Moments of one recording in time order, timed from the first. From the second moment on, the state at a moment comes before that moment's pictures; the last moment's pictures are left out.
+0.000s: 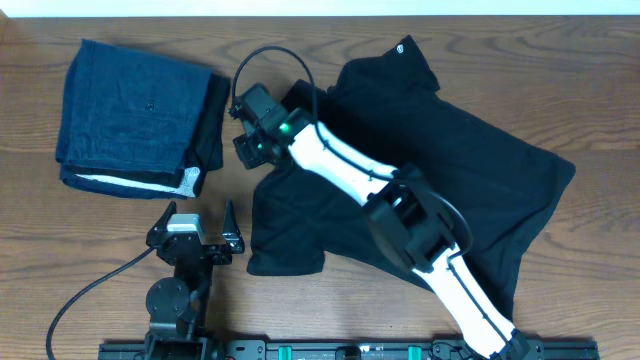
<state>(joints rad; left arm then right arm) -0.08 0.01 0.02 -0.12 -0.05 -0.08 0.77 2.51 2.11 -0.62 -0.22 0.31</state>
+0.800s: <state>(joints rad) -0.08 0.01 0.02 -0.12 -0.05 -0.08 0.07 2.18 2.17 -0.99 -0.13 0.26</state>
